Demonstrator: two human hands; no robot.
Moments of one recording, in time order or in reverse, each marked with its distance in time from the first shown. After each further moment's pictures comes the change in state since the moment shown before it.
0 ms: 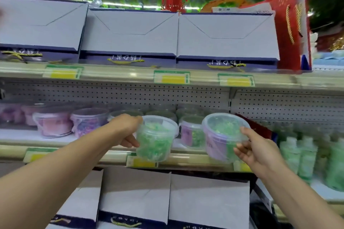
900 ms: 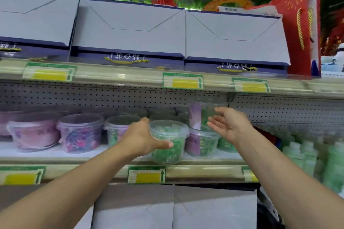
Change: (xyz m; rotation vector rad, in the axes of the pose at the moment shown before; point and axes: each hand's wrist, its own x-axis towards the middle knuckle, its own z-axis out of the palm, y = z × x) left_hand 0.023 -0.005 0.013 0.337 0.008 0.306; right_hand 0.052 -0.008 0.107 -0.030 -0.036 0.007
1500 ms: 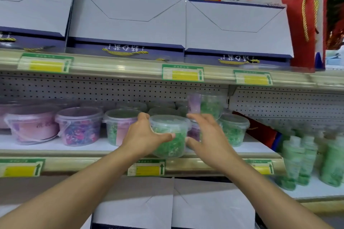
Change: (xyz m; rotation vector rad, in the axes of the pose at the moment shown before) left_hand -0.009 0.001 0.019 -0.188 0.109 0.017; right_hand -0.046 0.057 -0.007 -1.213 -0.297 -0.794
